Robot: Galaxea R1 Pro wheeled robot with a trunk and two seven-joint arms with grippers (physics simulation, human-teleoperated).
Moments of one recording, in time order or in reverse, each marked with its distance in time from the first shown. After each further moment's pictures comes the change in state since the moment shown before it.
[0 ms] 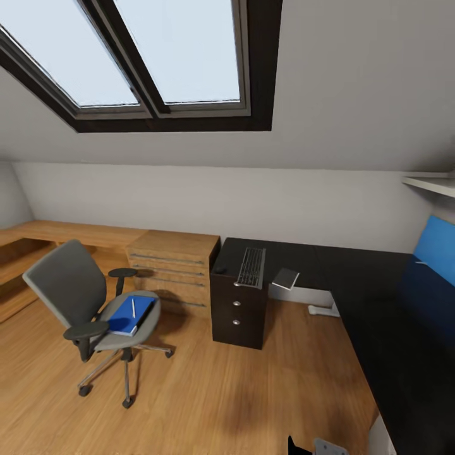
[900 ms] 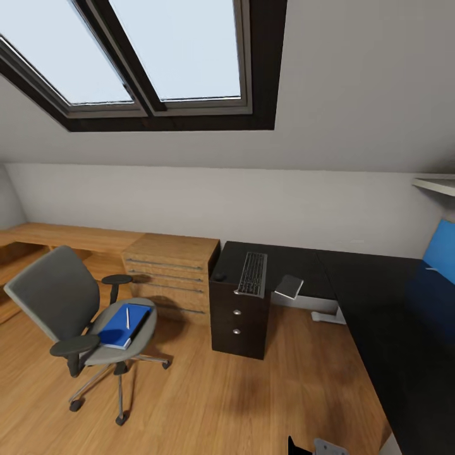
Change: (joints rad) left arm 0.000 0.004 0.005 -0.077 0.001 0.004 0.003; right arm 0.000 0.000 0.000 0.000 -0.001 0.000 0.000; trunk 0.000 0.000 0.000
